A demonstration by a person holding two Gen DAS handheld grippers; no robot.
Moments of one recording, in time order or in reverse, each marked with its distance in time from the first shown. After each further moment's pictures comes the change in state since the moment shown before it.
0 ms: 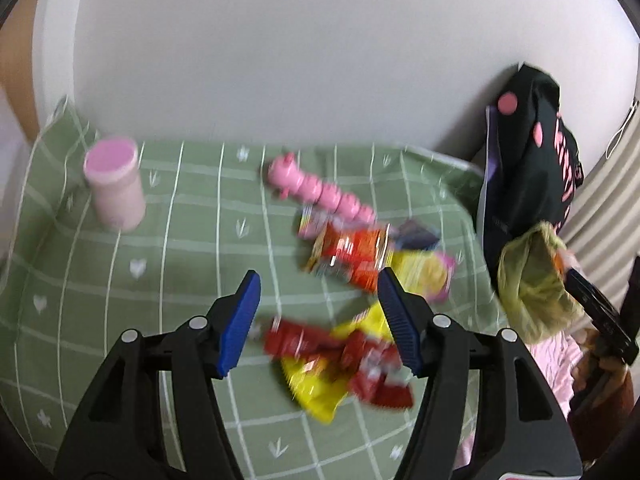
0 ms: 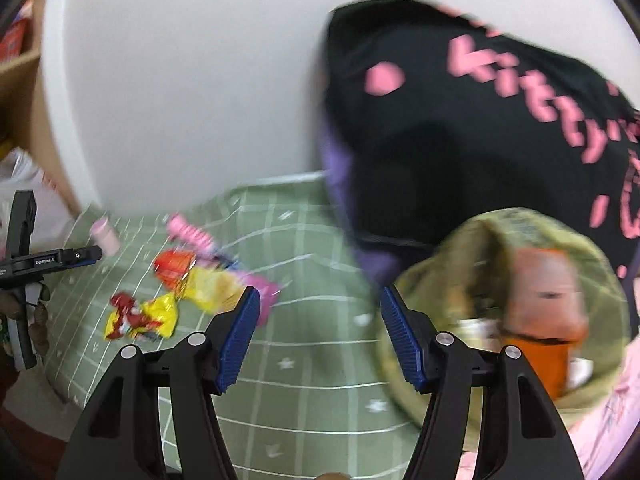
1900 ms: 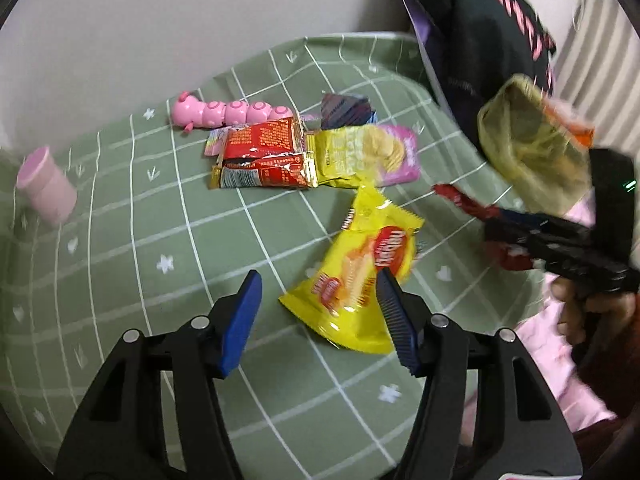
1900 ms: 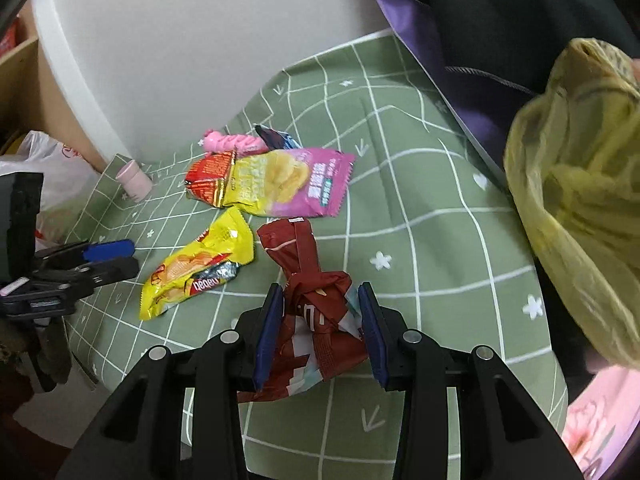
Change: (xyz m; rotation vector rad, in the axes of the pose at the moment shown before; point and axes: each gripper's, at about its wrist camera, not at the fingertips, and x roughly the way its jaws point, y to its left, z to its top) left arm 0.035 -0.083 -0.065 0.384 0.174 0.058; right arm 0.069 0.026 -0.076 0.136 0.180 0.202
